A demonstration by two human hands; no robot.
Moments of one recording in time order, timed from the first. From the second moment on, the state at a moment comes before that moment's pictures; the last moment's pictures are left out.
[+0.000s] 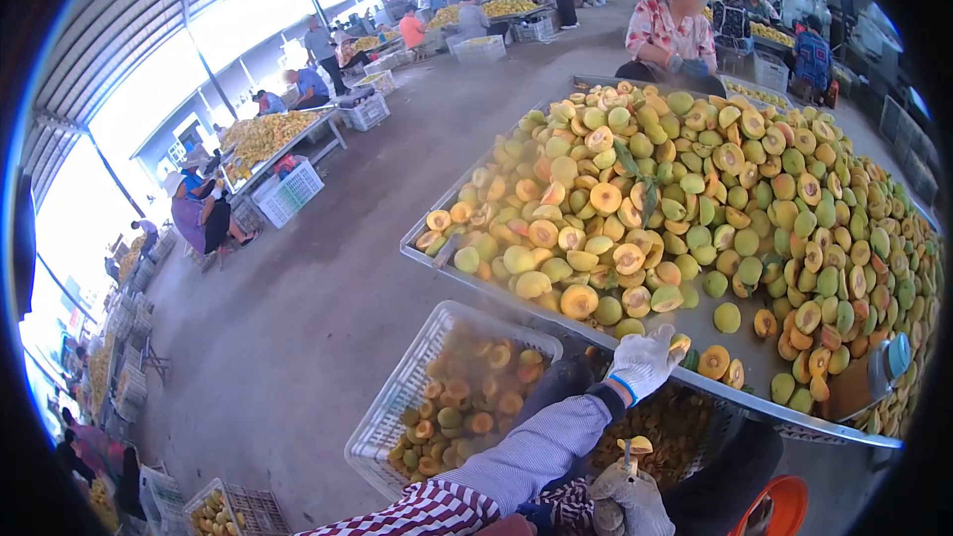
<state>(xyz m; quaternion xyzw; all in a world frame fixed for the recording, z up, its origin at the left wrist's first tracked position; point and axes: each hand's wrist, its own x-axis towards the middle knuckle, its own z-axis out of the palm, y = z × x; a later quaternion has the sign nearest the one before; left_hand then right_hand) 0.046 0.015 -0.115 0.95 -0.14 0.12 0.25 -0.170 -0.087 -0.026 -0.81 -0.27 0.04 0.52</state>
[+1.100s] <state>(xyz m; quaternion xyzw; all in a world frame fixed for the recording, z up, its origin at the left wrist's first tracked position) -0.054 -0.016 0.016 0.93 -0.27 -0.02 0.25 -0.156 -0.144 -0.054 -0.80 0.10 0.16 0.56</state>
